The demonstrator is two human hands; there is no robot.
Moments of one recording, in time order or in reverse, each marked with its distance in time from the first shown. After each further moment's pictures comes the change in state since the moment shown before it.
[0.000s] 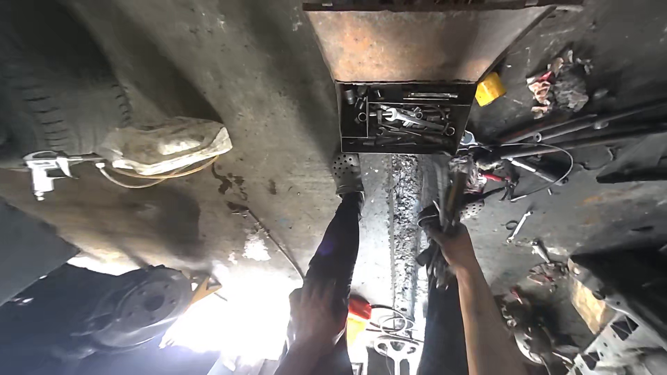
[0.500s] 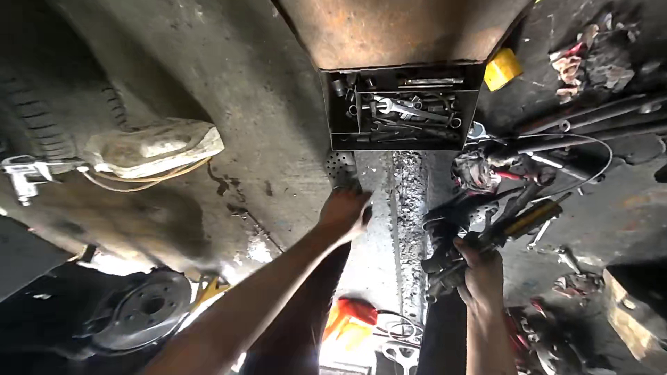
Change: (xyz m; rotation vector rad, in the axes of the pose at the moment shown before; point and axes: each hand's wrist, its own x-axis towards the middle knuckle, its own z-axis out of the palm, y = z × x) left_hand 0.216 0.069 -0.055 -0.091 -0.028 0.426; right_hand -0.004 0.027 -0.007 0.656 0.245 -0.082
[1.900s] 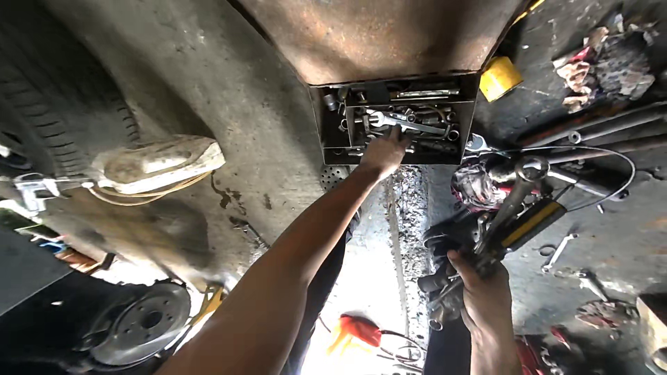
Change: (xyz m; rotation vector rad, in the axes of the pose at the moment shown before) left_hand 0.191 0.037 -0.013 0.186 0.120 0.052; right_hand 0.018 -0.021 0.005 -0.114 -0.026 -0.052
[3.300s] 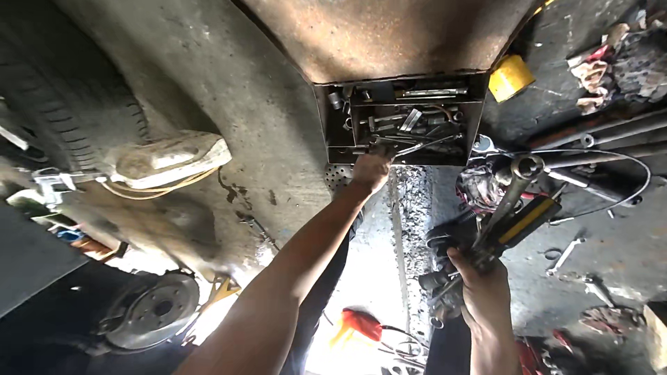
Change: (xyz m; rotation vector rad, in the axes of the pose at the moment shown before) left_hand -0.031 -0.016 0.021 0.027 -0.129 -0.180; right_hand 0.010 -0.002 0.006 -0.017 -0.030 0.024
